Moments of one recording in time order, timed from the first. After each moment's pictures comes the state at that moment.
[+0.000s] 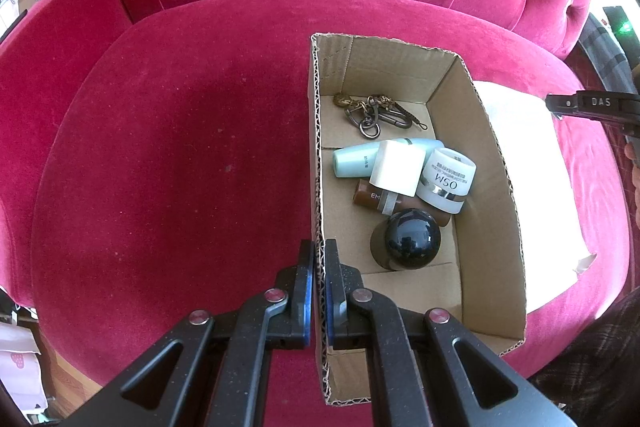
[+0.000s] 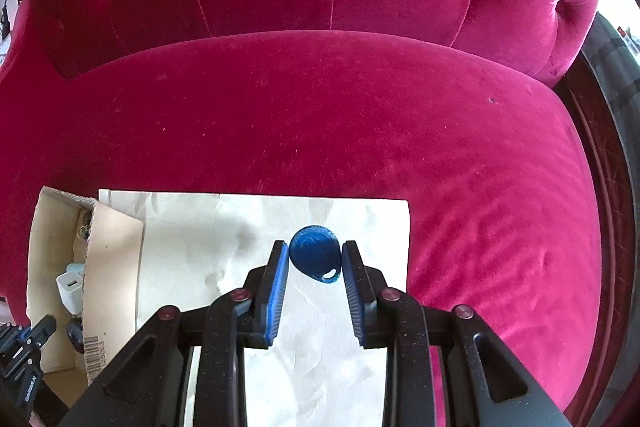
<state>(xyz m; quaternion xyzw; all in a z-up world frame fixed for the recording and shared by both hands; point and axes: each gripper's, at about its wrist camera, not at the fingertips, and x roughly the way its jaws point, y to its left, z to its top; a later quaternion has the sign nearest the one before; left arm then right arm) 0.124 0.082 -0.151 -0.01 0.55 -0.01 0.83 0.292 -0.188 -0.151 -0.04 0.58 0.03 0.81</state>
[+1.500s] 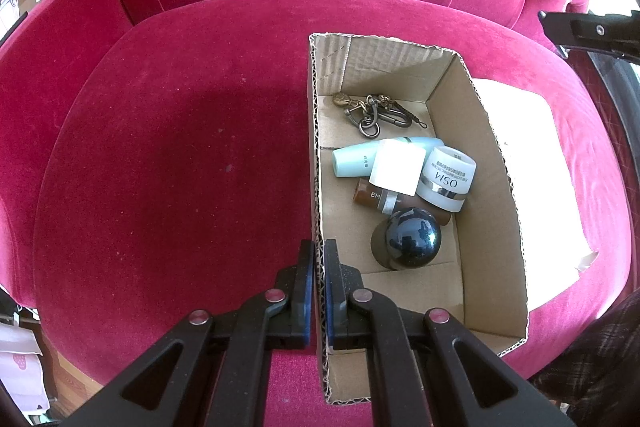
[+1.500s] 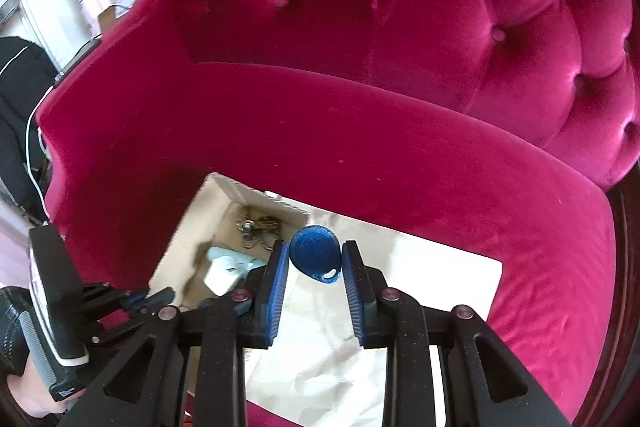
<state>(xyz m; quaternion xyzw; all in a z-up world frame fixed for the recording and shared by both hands) 0.125 0.080 -0.151 -0.01 0.55 -0.01 0.83 0.242 -0.073 -0.075 -0.09 0.52 0.21 0.82</state>
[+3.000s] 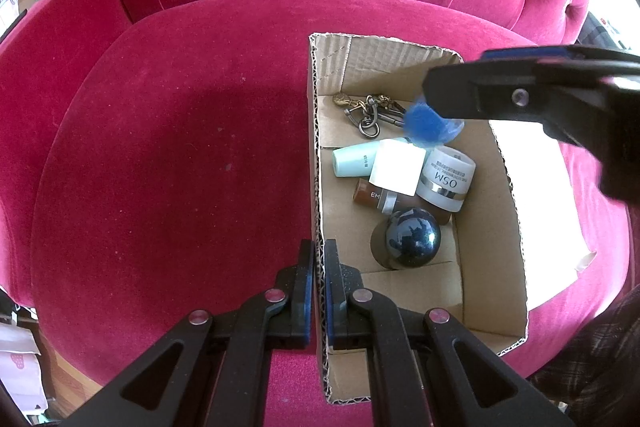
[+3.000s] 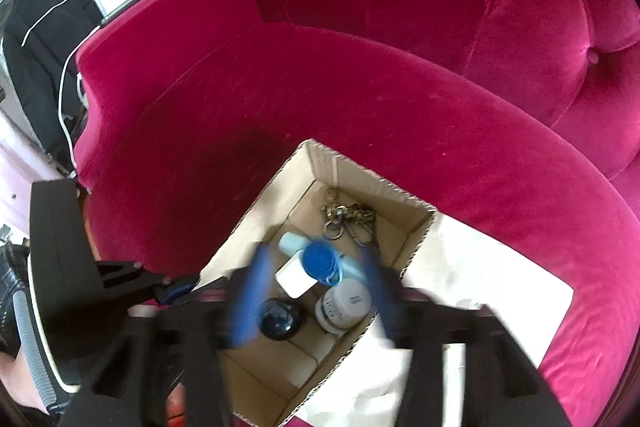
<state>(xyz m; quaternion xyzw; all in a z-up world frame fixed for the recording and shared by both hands) 0.124 0.080 -0.152 -0.01 0.55 -0.01 0.83 0.230 -0.010 -0.121 -0.12 0.53 0.29 0.79</state>
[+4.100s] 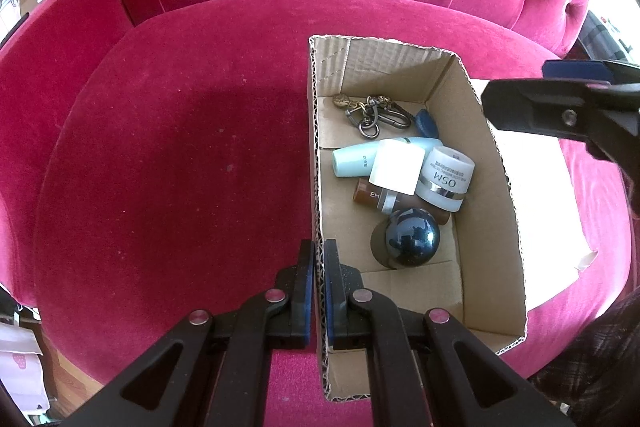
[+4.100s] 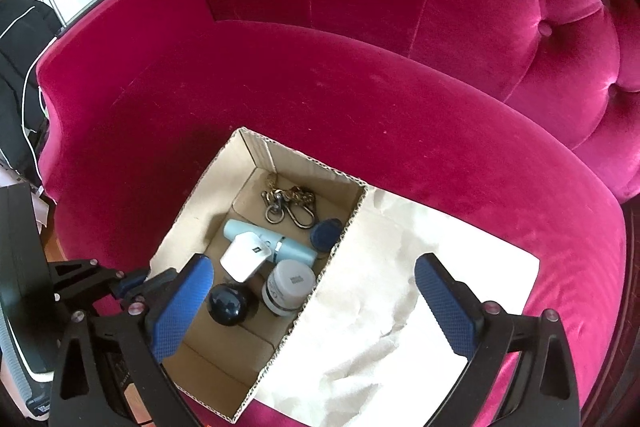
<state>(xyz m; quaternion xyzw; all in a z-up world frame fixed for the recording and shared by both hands) 0.124 0.077 -0.152 -0.01 0.55 -0.01 0.83 0.235 -0.033 -0.126 -0.13 0.55 0.22 0.80</state>
